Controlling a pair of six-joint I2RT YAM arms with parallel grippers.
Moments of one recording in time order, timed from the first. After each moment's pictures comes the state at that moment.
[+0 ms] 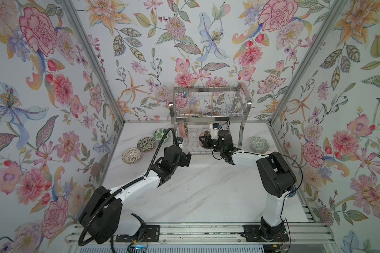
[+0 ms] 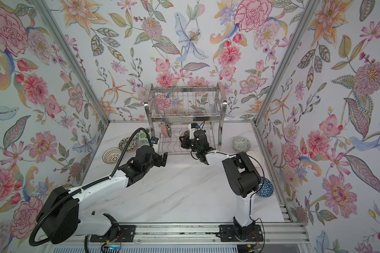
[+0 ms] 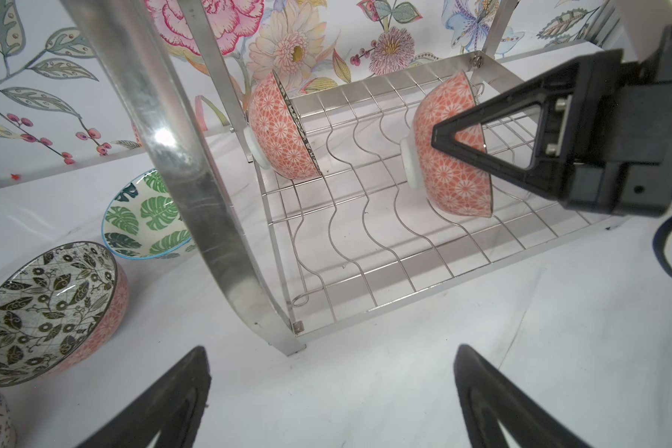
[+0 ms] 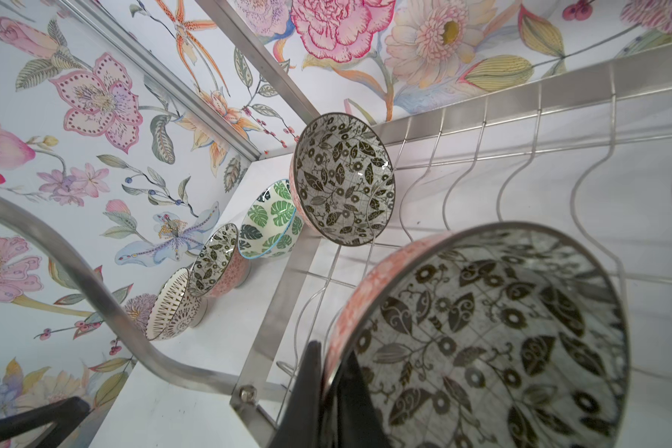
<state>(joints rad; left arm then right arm) -0.65 1.37 0.82 0.02 -0.32 -0.10 0.52 1.95 1.18 0.48 -0.28 0.61</state>
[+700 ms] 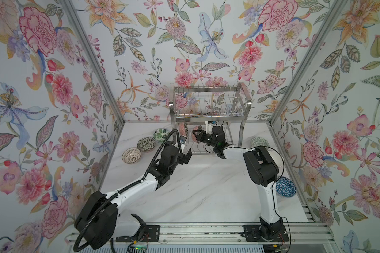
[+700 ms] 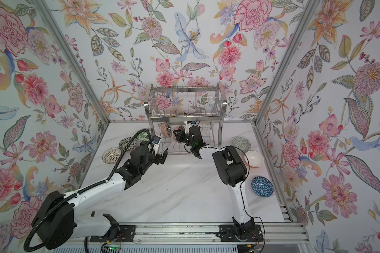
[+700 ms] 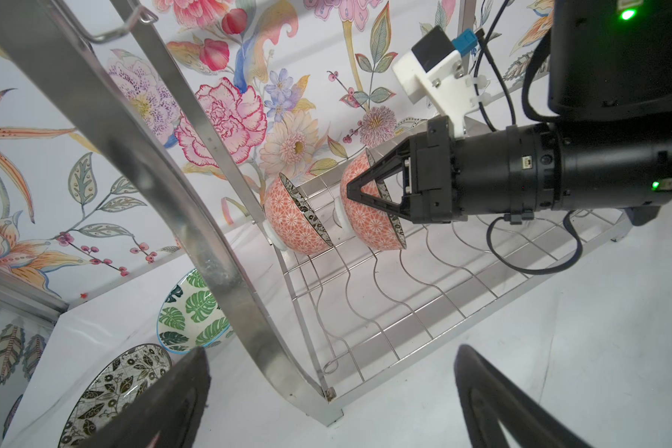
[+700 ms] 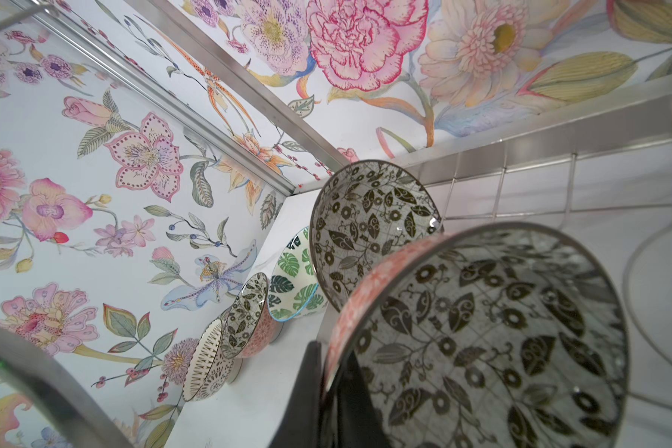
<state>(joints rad) -0.65 1.32 0.77 0.23 -0.32 0.15 0.52 2.21 1.45 0.60 -0.34 0.78</state>
